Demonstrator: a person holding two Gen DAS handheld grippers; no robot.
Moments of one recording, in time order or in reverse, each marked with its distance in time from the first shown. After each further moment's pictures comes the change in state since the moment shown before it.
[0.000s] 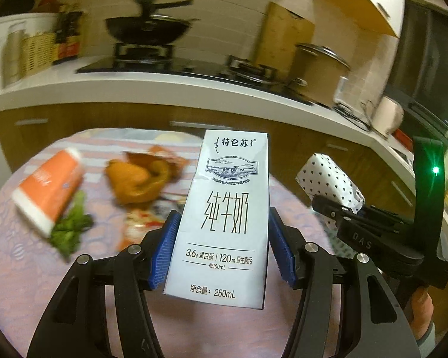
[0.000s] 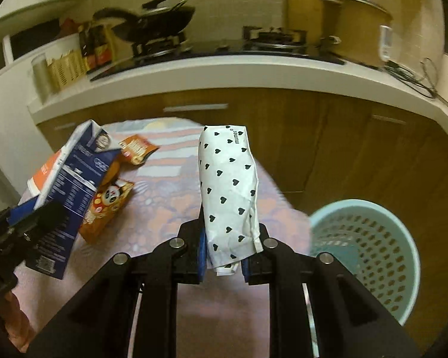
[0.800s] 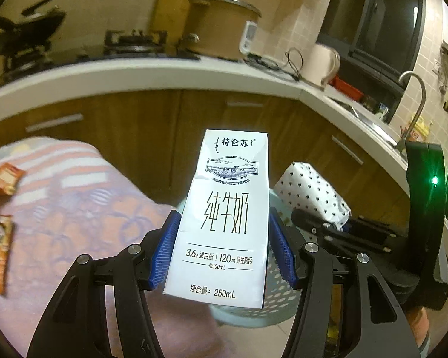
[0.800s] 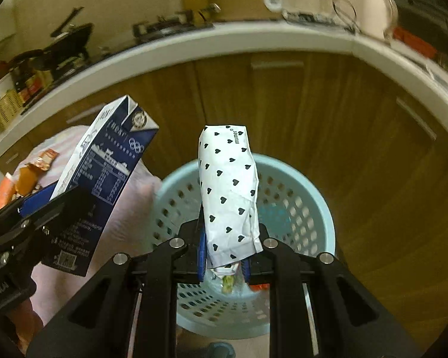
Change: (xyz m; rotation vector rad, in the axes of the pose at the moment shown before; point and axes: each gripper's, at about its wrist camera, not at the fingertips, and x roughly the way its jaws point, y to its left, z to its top) left arm 0.105 -0.184 -0.016 0.179 0.151 -0.249; right arm -0.026 -0.183 -0.055 0.245 0.099 -0.175
